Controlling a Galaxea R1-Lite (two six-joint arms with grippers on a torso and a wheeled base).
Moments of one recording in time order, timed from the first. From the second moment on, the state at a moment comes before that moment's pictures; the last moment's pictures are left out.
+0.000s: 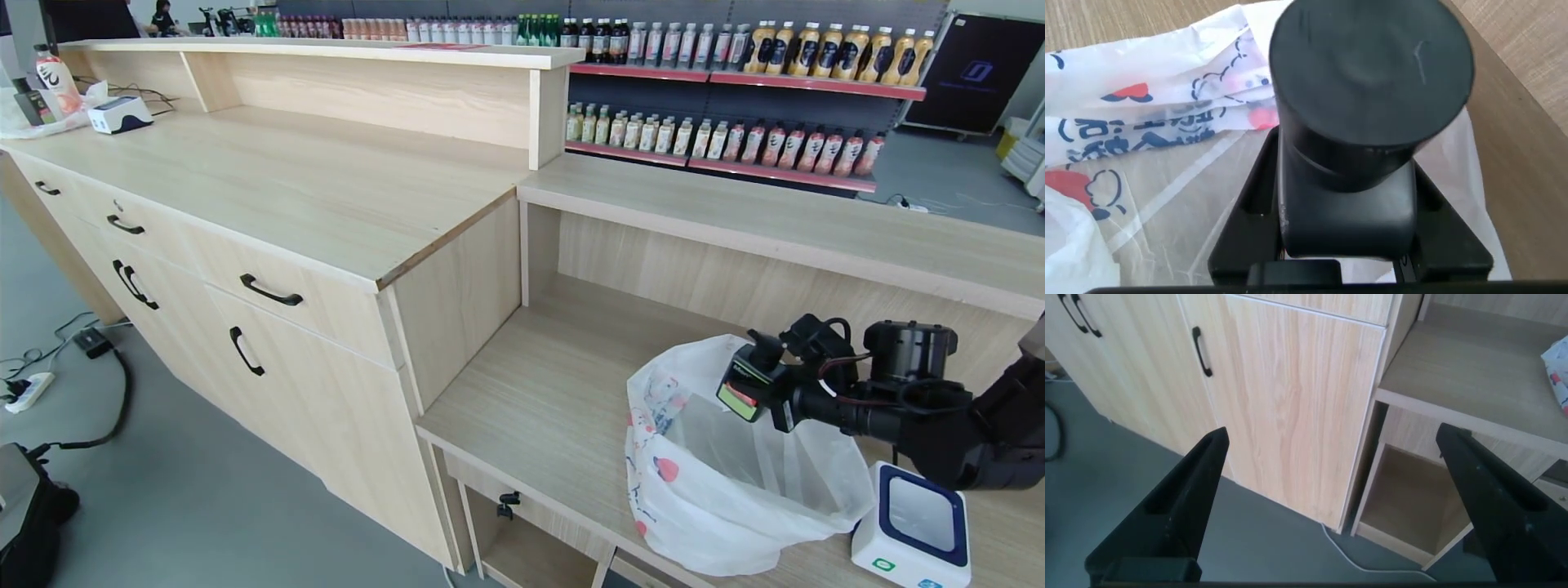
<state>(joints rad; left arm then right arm) -0.01 0.00 0.00 0.00 -0.04 0.00 -0.05 2.10 -0.70 -1.01 0.53 -0.47</state>
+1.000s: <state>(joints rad) -0.01 0.00 0.00 0.00 -0.04 0.00 -0.05 2.25 -0.80 -1.02 0.58 -0.52</state>
